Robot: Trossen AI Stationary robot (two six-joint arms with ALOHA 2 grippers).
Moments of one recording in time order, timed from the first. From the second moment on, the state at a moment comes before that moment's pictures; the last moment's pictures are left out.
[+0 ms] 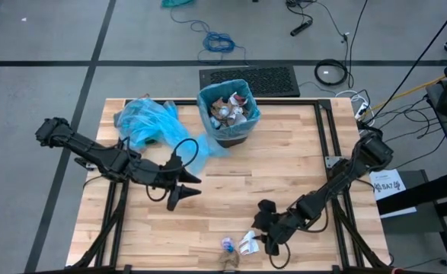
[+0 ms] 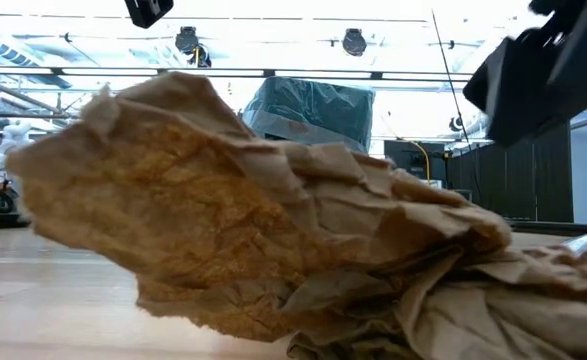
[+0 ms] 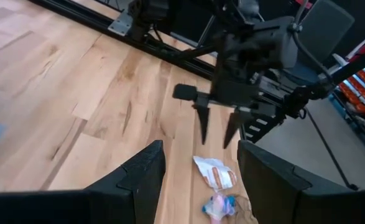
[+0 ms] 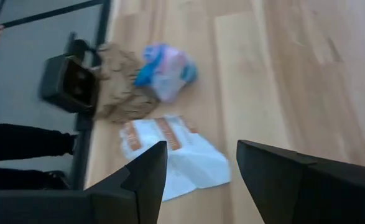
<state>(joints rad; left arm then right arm) -0.40 1.08 0.84 -0.11 -0.24 -0.57 0.67 1.69 0.95 -0.08 0.26 0.71</state>
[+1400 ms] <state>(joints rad) -0.41 1.08 0.84 -0.11 -0.24 -0.57 0.68 2.00 1.03 0.16 0.18 0.19</state>
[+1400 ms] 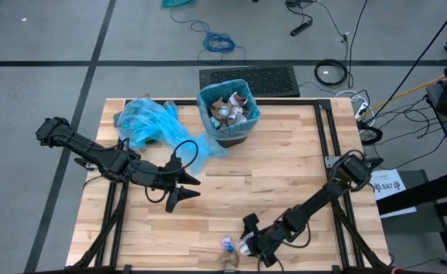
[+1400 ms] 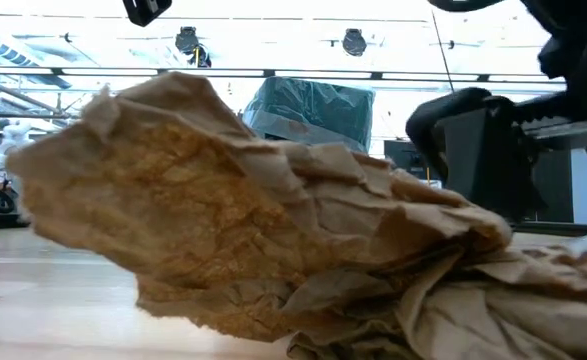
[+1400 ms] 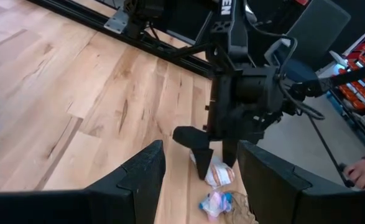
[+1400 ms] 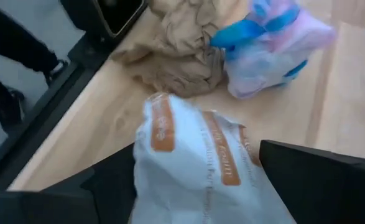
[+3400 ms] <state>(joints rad) 0.00 0.89 0.84 -0.46 0.08 -0.22 -0.21 1.62 1.47 -0.16 0.64 0.47</state>
